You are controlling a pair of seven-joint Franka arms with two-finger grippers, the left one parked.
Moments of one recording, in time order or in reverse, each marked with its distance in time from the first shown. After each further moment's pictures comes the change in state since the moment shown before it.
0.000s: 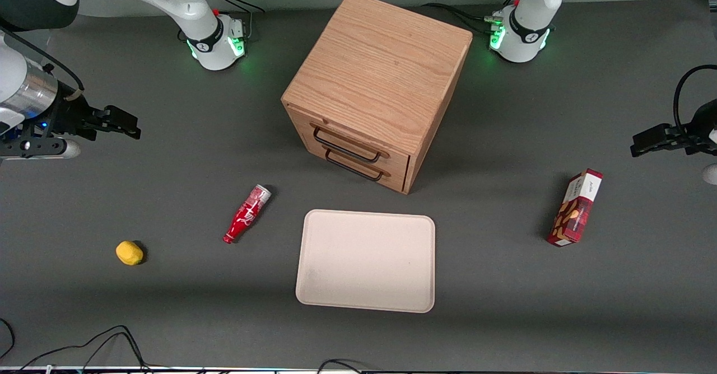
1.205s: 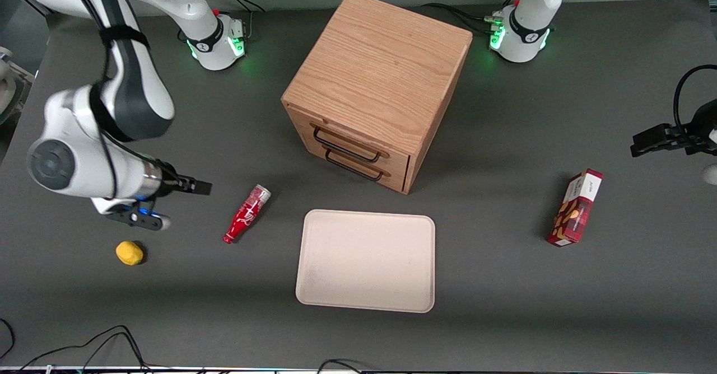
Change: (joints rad) arm 0.025 0.377 0.090 0.026 0.063 0.213 0.381
